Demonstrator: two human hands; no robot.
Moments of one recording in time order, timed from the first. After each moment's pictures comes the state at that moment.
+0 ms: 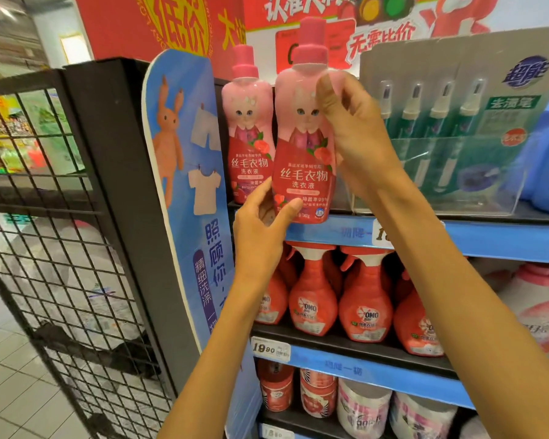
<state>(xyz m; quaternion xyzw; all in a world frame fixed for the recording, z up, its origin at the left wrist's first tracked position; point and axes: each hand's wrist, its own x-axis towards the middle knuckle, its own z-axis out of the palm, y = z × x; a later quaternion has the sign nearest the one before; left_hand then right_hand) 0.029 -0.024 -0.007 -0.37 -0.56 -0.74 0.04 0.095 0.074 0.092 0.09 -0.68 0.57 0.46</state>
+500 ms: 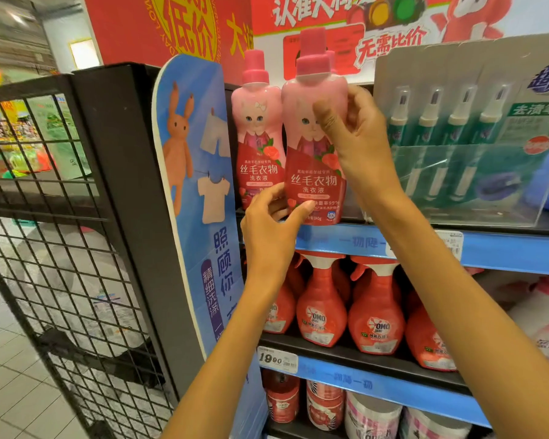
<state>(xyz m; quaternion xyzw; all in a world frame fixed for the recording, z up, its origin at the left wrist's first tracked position) 0.016 -0.012 -0.001 -0.32 -0.62 -0.71 0.10 0.079 0.078 0.085 0.05 -0.70 0.49 0.52</state>
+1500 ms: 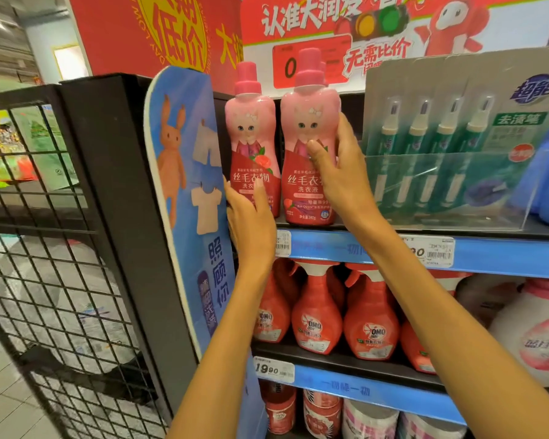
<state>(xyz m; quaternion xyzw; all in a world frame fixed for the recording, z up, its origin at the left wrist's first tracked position) -0.010 0.003 0.015 -0.23 -0.69 -0.67 0.17 0.062 0.087 0.066 -0.06 -0.76 0.38 0.52</state>
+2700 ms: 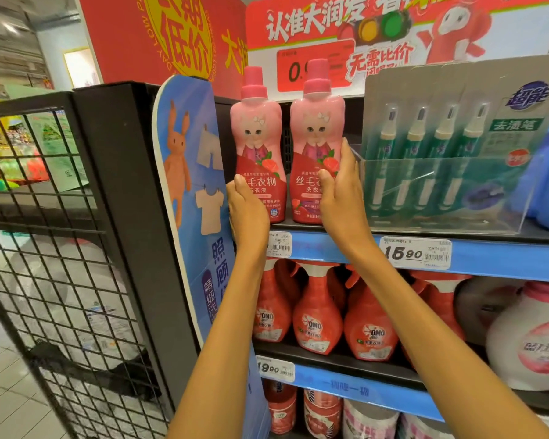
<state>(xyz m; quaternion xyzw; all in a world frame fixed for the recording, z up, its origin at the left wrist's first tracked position) -0.025 0.006 0.031 -0.17 -0.66 -0.73 0.09 0.058 0.087 0.033 -0.11 -0.77 0.35 0.53</state>
